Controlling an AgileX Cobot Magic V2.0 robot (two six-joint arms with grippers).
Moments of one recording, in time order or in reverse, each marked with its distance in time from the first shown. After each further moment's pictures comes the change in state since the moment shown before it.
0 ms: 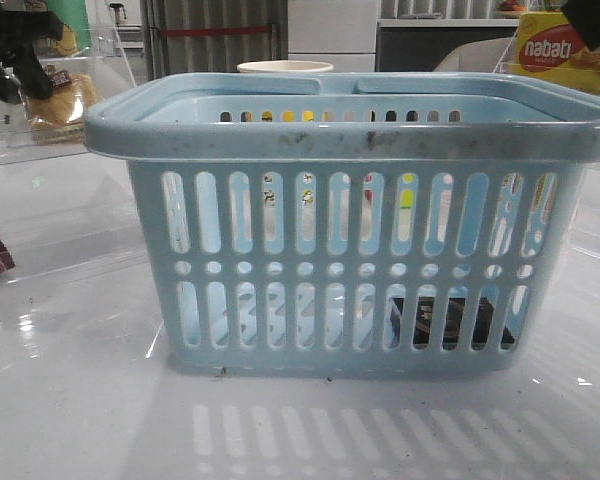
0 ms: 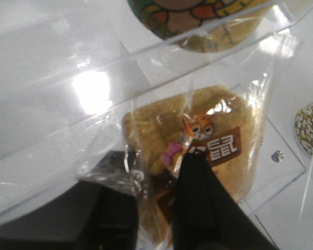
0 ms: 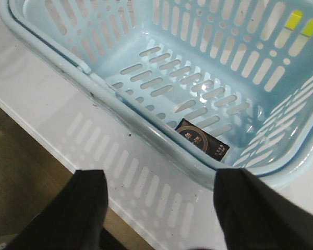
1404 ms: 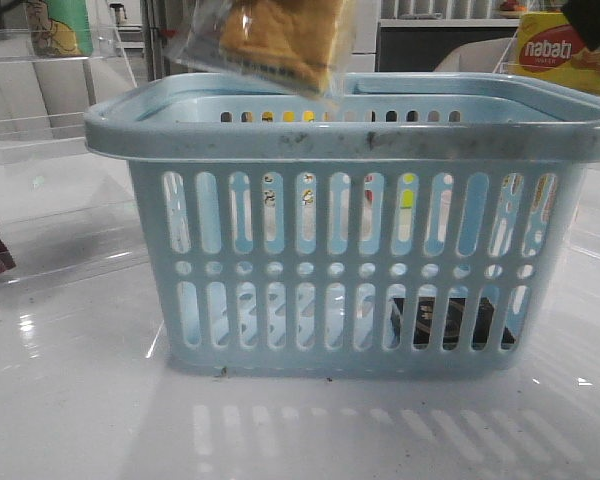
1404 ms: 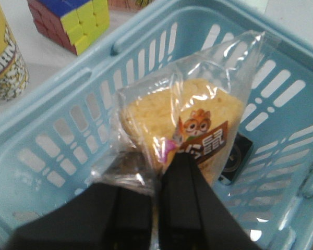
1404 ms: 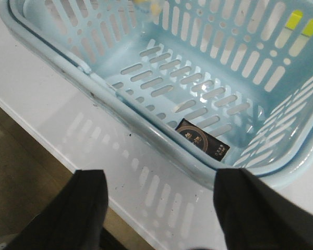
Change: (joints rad) left arm -0.488 -0.370 0.155 -0.142 0.322 0.420; right arm 0.000 0.000 0.000 0.000 0.000 0.000
